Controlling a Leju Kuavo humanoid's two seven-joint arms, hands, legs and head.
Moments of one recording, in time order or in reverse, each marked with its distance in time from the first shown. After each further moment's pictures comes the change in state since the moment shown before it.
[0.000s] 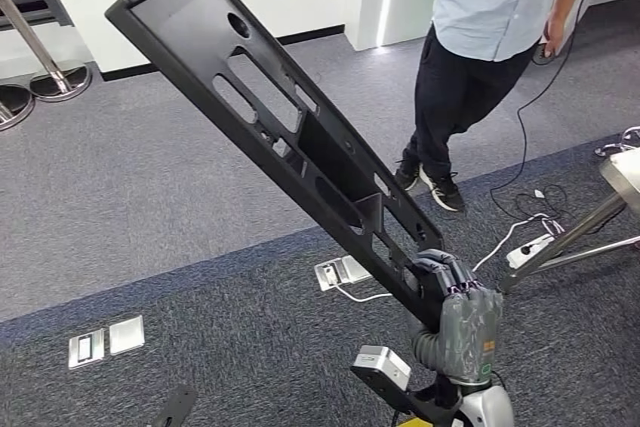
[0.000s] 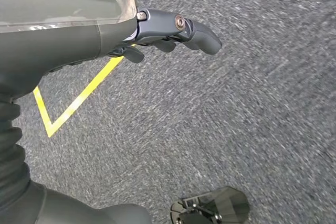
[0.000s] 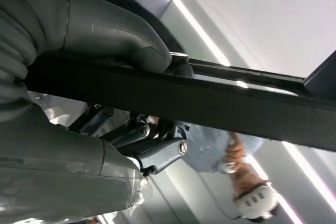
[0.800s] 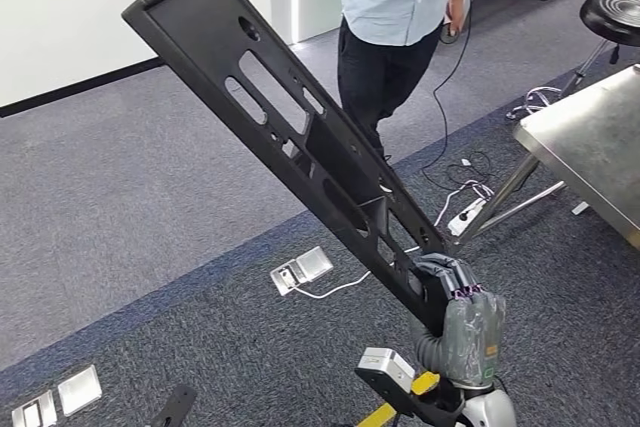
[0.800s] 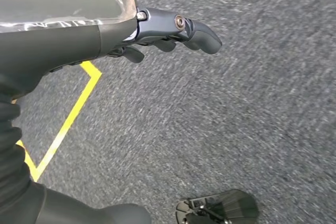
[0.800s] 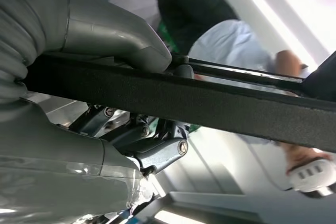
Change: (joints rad) left arm 0.003 0.000 0.002 0.000 -0.005 0.002 0.004; right arm 0.014 0.000 -0.012 0.000 -0.016 0.000 -0.008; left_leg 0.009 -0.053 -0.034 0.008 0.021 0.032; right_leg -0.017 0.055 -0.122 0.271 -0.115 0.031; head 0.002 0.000
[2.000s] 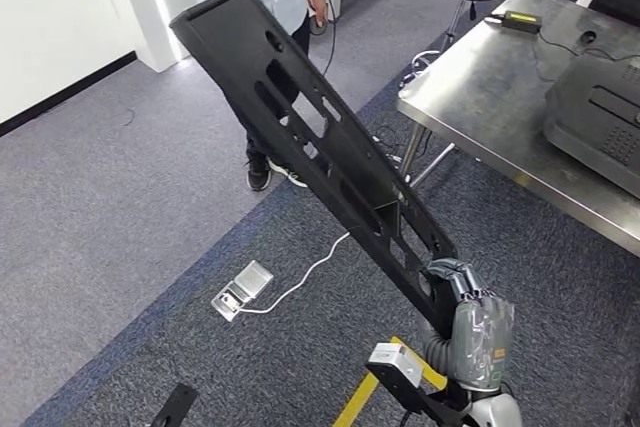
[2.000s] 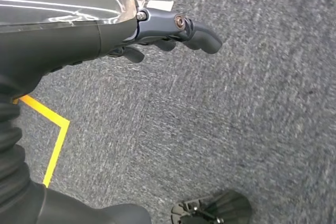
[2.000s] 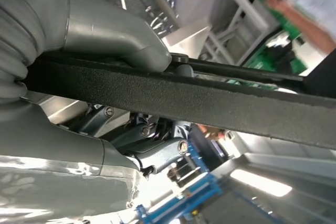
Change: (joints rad) left arm -0.003 -0.002 0.002 0.000 -0.010 -0.003 0.003; right arm 0.014 0.009 -0.053 0.017 -0.009 0.000 0.004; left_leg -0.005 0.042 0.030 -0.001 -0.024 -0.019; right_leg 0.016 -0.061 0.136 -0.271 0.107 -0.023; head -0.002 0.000
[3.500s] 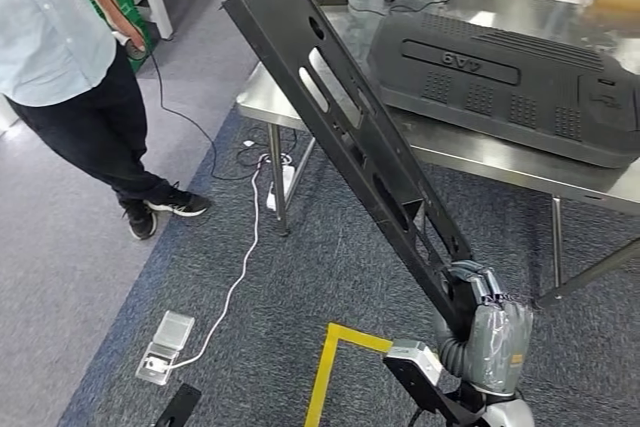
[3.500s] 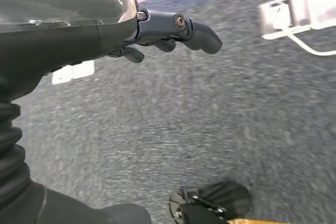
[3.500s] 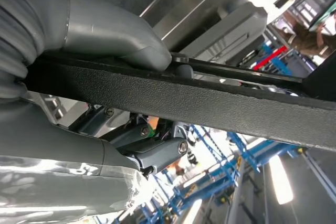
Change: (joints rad) left arm -0.004 -0.004 0.014 0.000 -0.005 -0.021 -0.023; right arm 0.018 0.048 -0.072 -0.014 -0.025 0.000 -0.045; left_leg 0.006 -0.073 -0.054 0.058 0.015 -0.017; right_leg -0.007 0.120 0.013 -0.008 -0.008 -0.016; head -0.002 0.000
